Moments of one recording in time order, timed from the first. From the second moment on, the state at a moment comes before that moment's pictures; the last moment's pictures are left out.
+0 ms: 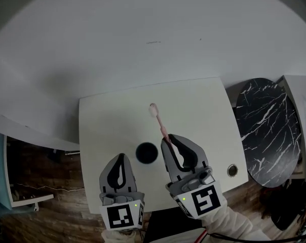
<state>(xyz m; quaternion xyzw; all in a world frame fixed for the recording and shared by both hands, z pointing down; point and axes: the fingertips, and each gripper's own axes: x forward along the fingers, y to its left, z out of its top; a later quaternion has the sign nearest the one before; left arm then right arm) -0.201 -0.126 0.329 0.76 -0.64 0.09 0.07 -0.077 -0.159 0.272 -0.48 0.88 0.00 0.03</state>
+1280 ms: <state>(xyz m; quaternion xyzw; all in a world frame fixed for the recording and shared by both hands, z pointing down) -0.217 -0.150 0.426 0.76 -0.63 0.10 0.11 -0.124 -0.176 0.371 -0.47 0.88 -0.07 0.03</state>
